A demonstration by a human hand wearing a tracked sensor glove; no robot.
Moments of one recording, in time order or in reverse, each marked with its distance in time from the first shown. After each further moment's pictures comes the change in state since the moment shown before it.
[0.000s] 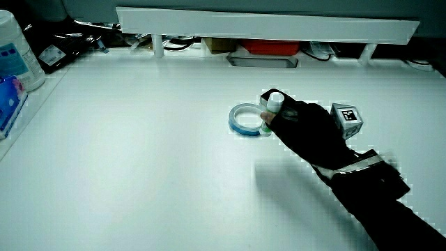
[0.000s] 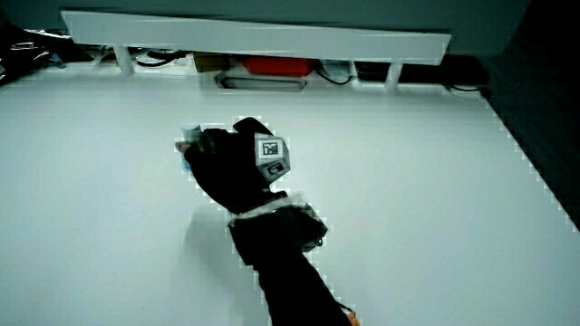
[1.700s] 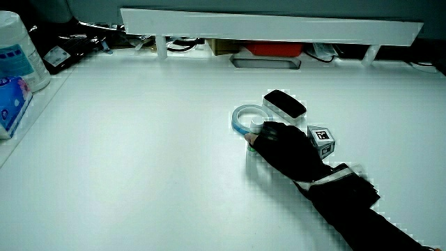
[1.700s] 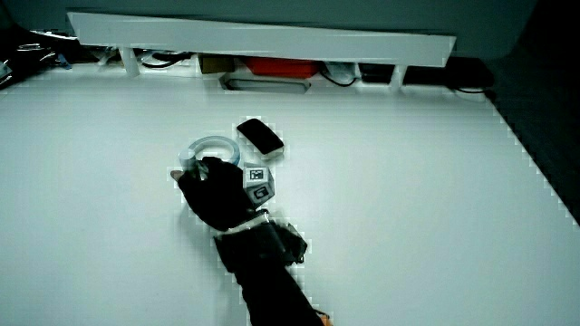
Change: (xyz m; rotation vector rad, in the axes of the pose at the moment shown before) arm 0.047 -0.004 -0.014 -0.024 -0.027 -0.215
